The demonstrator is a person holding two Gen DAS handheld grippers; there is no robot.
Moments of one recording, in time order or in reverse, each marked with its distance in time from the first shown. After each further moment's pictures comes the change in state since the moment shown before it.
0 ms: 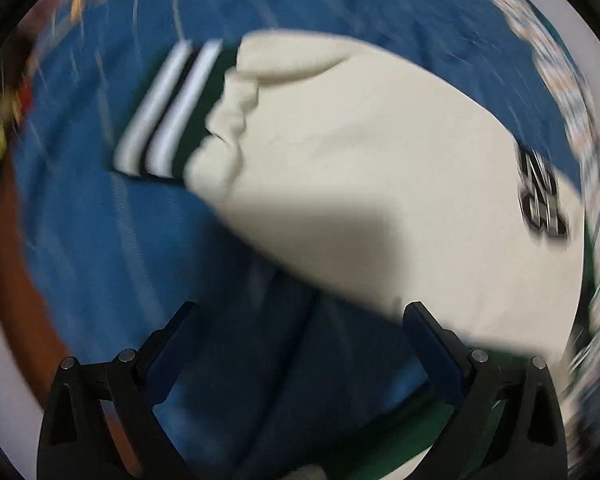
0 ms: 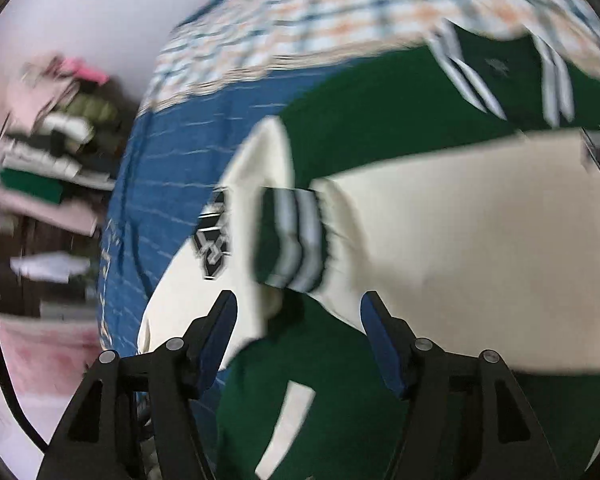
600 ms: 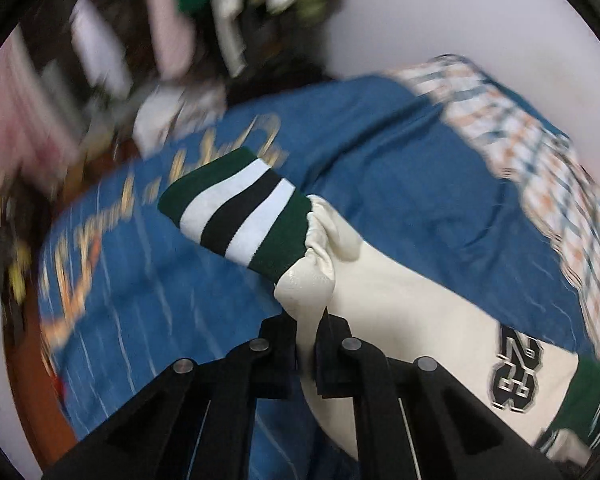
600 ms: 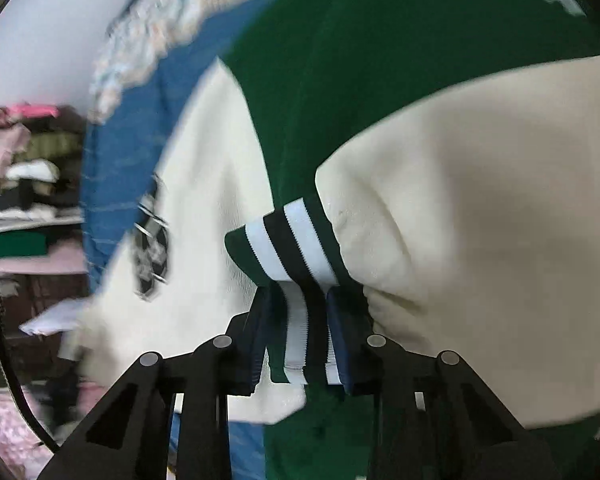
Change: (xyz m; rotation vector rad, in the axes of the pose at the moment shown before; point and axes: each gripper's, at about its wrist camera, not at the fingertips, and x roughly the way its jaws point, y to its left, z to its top) left arm -0.099 -0.095 0.194 0.319 -0.555 0.114; right arm 0.143 0.051 0.044 0.159 0.135 -0.030
